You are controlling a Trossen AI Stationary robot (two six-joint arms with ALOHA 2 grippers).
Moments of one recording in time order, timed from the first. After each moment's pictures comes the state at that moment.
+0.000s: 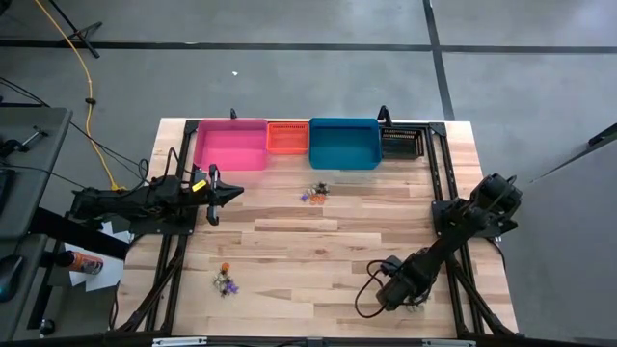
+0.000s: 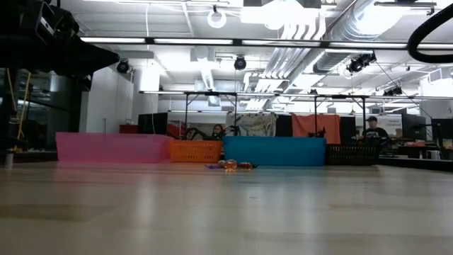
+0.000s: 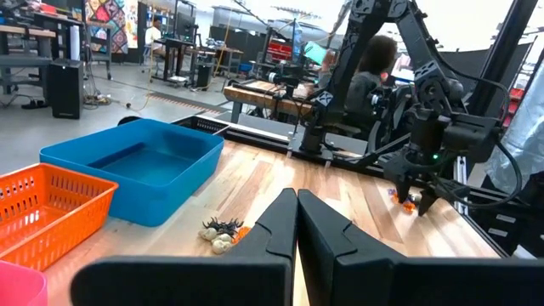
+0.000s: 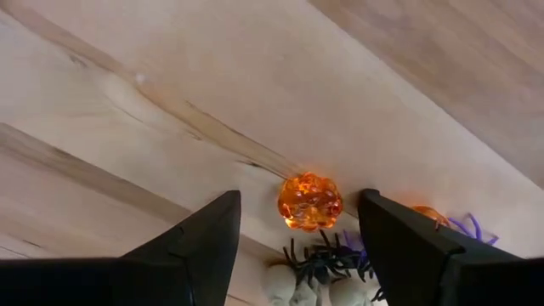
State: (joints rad) left arm 0.00 0.01 0.01 0.04 -0.17 -0.19; right arm 0.77 1.75 0.94 -0.66 -0.22 1.74
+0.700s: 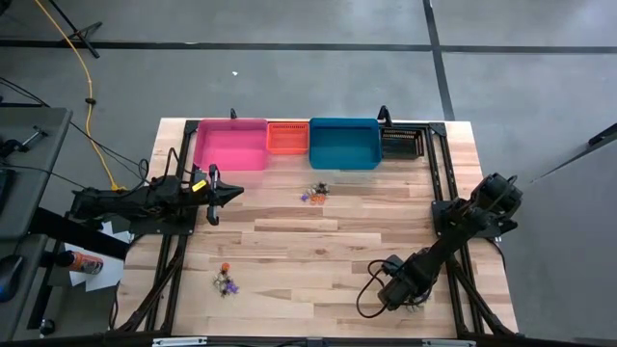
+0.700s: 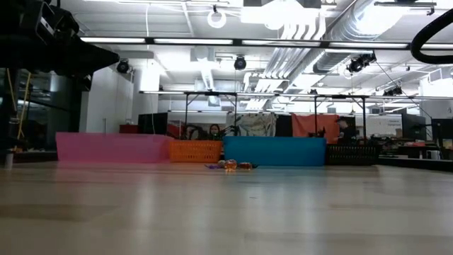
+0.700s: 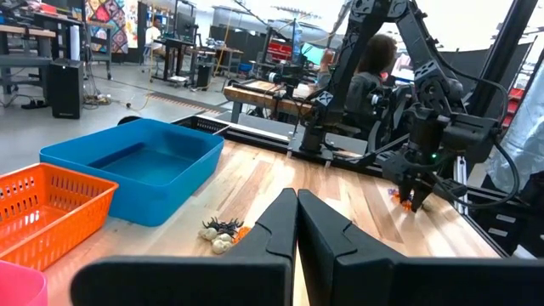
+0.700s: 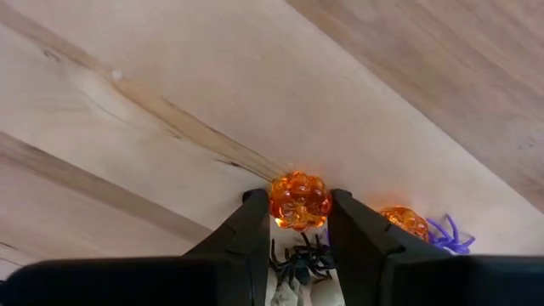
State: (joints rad) left arm 0.00 0.01 0.01 0.04 -0.17 -0.19; right arm 0.77 1.75 0.93 -0.68 -0.21 1.72
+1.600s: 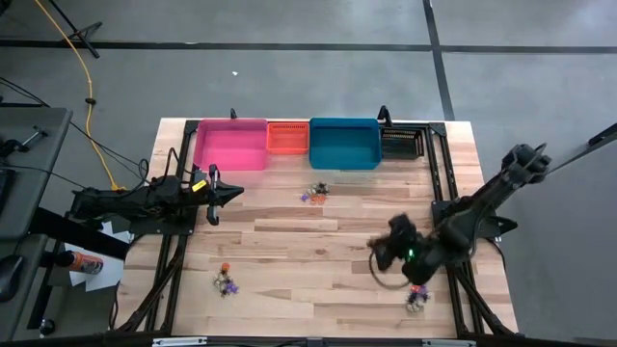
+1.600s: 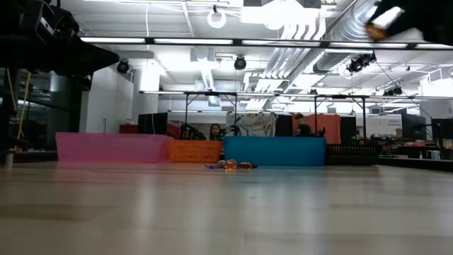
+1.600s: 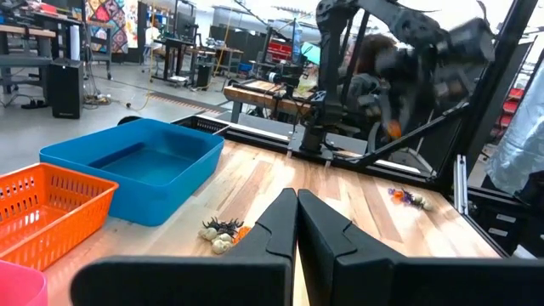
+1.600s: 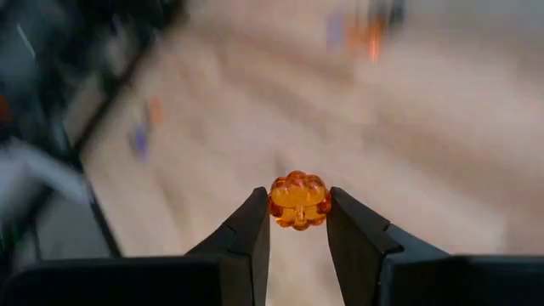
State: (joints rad) left arm 0.00 0.01 0.01 0.04 -0.17 -0.19; right arm 0.71 1.26 0.93 -0.65 0.77 1.54
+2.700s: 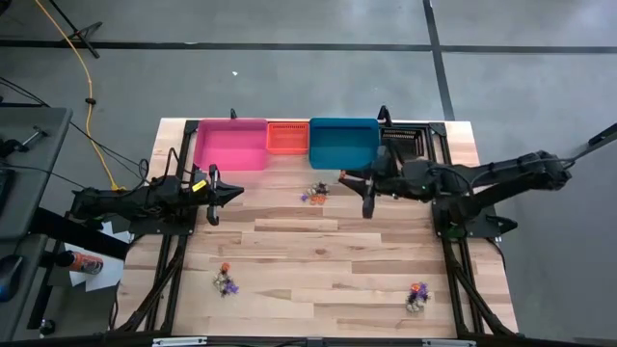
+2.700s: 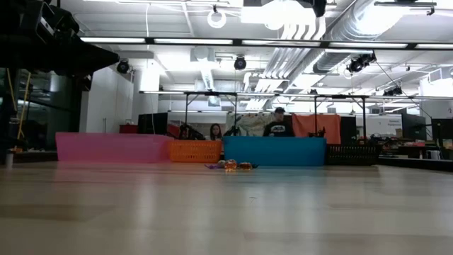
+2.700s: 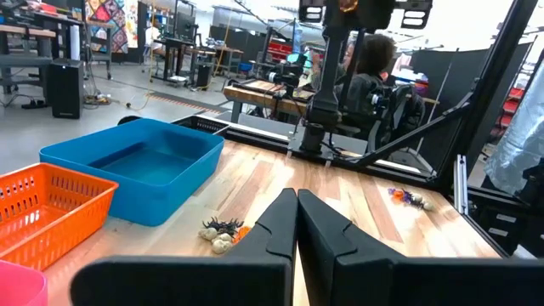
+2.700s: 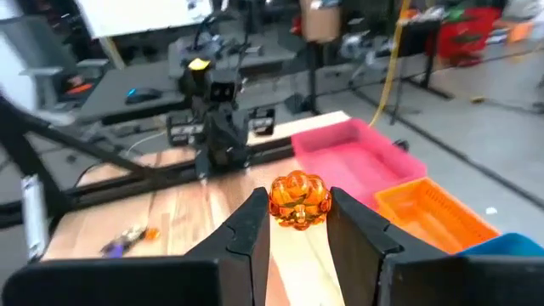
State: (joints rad) left arm 0.00 0.01 0.01 0.04 -0.17 -0.19; right arm 0.13 1.11 0.94 -0.02 0.35 0.18
